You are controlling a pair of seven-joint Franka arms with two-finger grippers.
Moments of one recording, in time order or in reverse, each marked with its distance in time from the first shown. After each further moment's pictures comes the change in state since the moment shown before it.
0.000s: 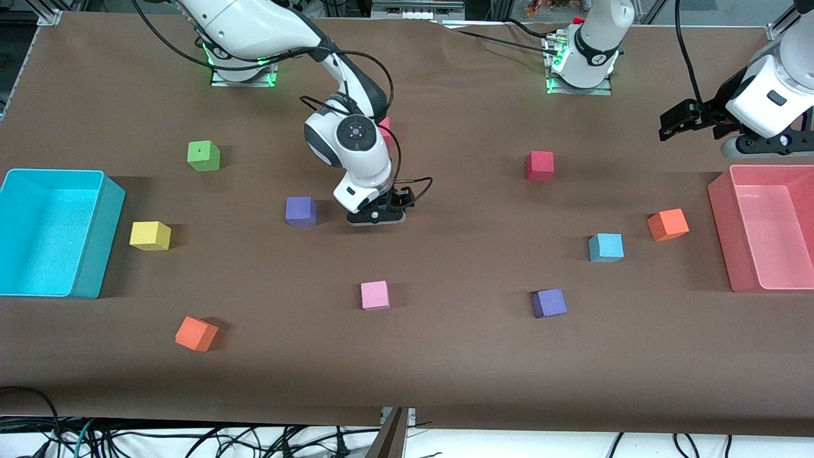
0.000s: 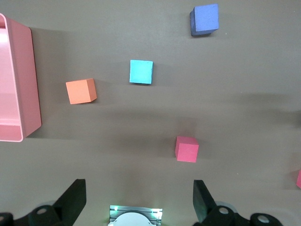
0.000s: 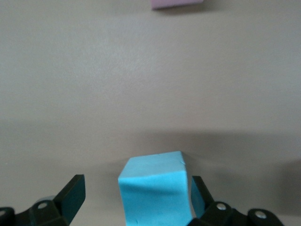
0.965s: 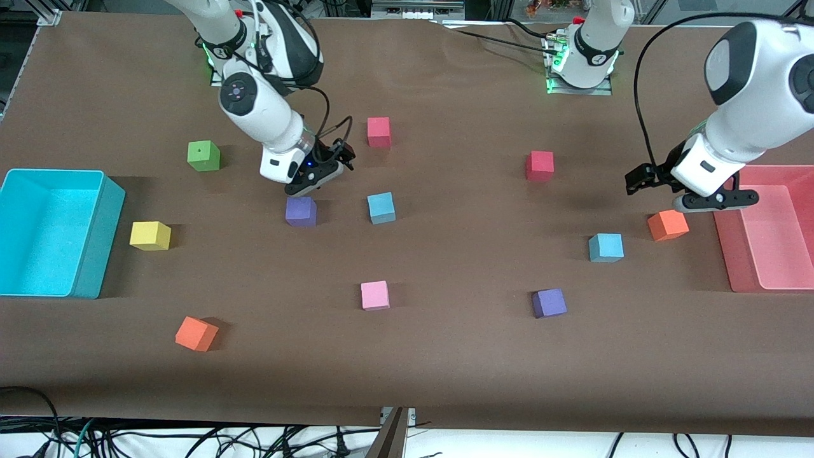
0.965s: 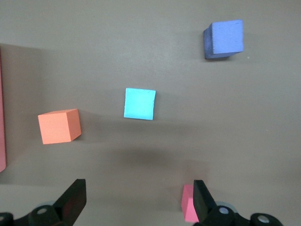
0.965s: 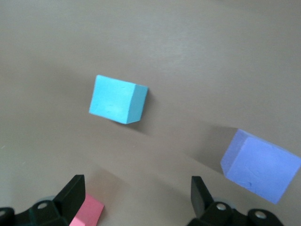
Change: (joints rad) left arm 0.017 0.042 0.008 -0.375 0.009 0.528 0.002; right arm -0.214 -0.442 0.032 -0.503 0.607 0.089 -1.003
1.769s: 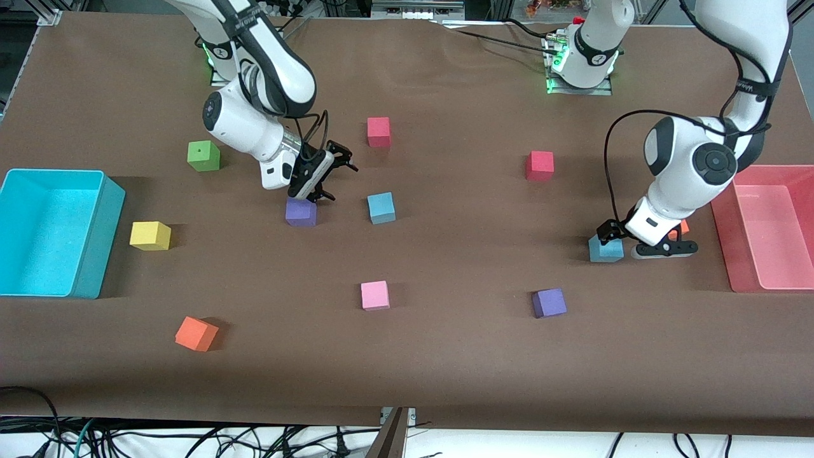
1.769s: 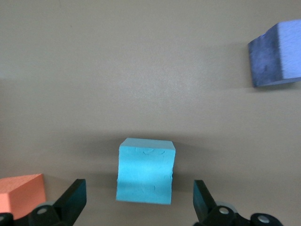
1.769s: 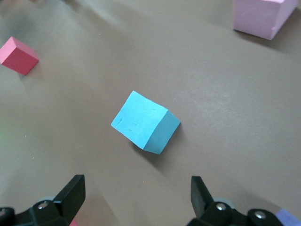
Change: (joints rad) left arm 0.023 0.318 0.004 -0.122 0.066 0.549 0.001; right arm 0.015 0.102 0.012 -0.076 0.778 0.232 -1.031
